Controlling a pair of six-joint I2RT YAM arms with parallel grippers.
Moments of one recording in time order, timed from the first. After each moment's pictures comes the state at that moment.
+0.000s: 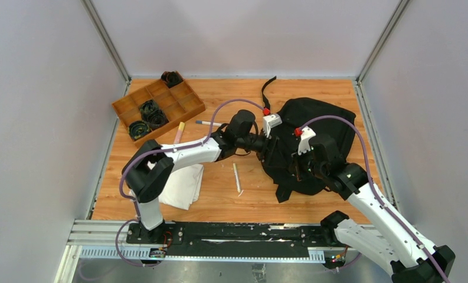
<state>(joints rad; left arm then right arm) -0.85 1.78 1.17 0.23 0.73 -0.39 0.55 0.78 0.76 -0.69 -0.07 0.14</state>
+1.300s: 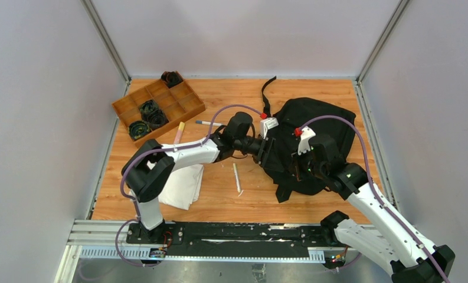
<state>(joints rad) -0.83 1.78 1.11 0.25 0.83 -0.54 0.55 0.78 0.76 -0.69 -0.08 0.14</state>
